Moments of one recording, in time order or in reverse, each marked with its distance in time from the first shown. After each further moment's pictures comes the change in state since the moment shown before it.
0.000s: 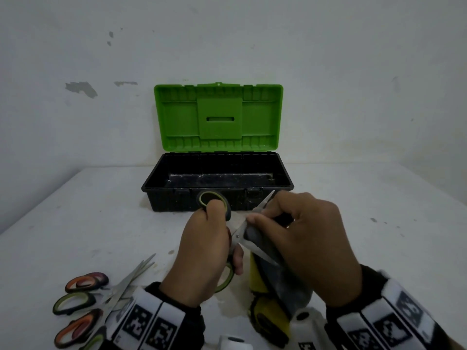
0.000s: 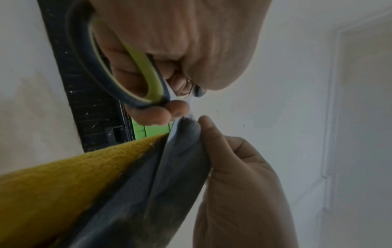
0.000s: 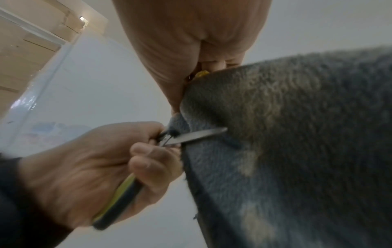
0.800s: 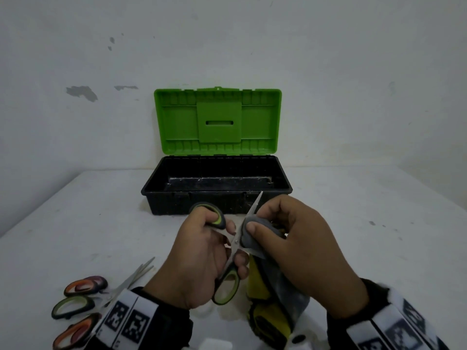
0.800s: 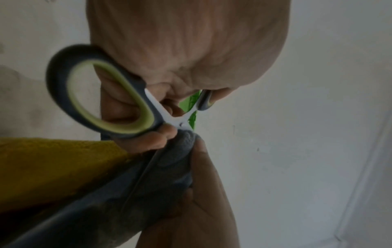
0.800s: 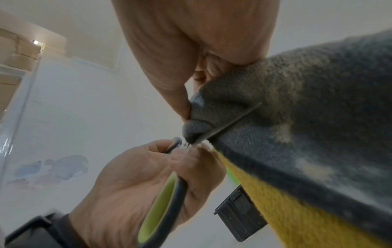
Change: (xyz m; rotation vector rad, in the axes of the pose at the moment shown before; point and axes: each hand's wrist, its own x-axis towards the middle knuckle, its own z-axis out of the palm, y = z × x) left_hand 0.000 -0.003 -0.015 -0.442 -0.325 -0.338; right_hand -0.010 -0.002 0.004 0.237 -0.183 0.311
